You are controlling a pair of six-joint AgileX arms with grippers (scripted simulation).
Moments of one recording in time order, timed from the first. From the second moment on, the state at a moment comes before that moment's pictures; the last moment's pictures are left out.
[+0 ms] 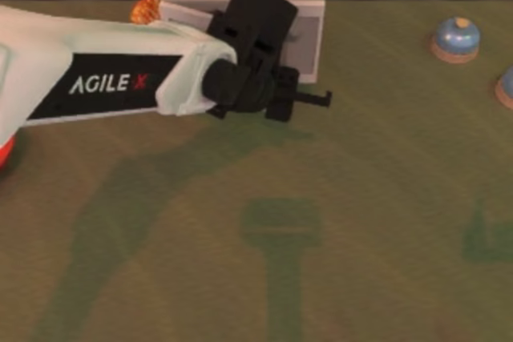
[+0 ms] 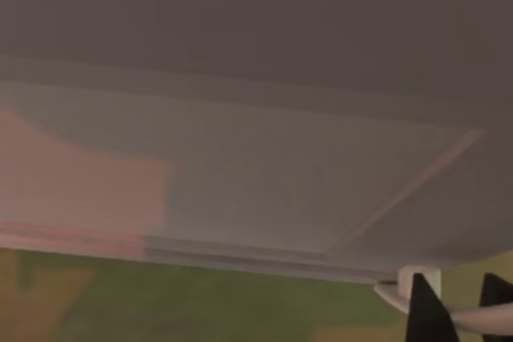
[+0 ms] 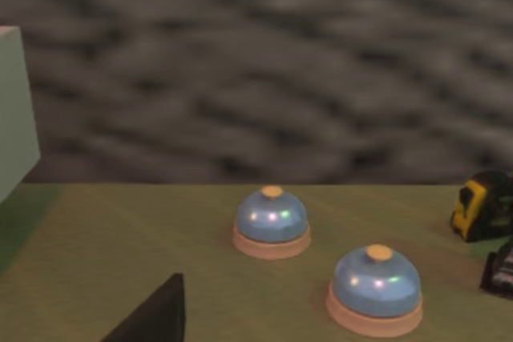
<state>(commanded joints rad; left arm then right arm) -0.63 2.05 1.37 -0.20 -0.18 -0.25 0.00 0.00 0.00 0.00 0.00 0.00</state>
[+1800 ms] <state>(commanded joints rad) -0.61 2.01 1.32 -0.17 -0.13 -0.20 0.00 0.00 0.00 0.00 0.00 0.00</state>
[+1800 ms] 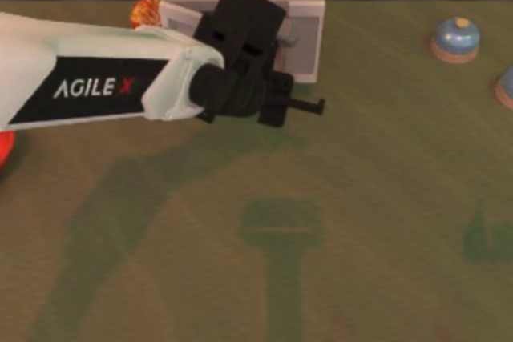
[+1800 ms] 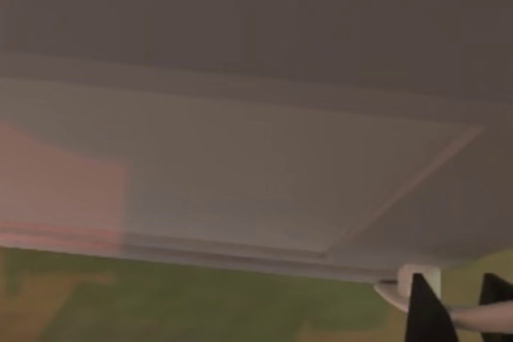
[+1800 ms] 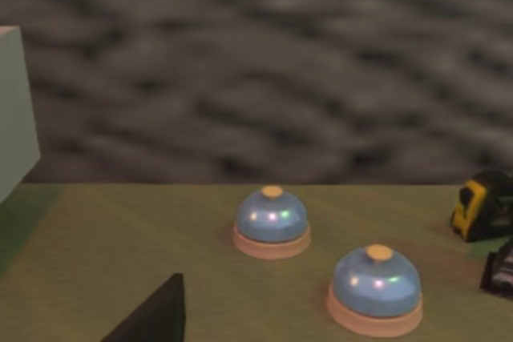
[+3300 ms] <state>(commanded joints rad) -0.60 1.98 1.27 -0.15 -0.08 -0.14 0.00 0.00 0.00 0.00 0.00 0.00</state>
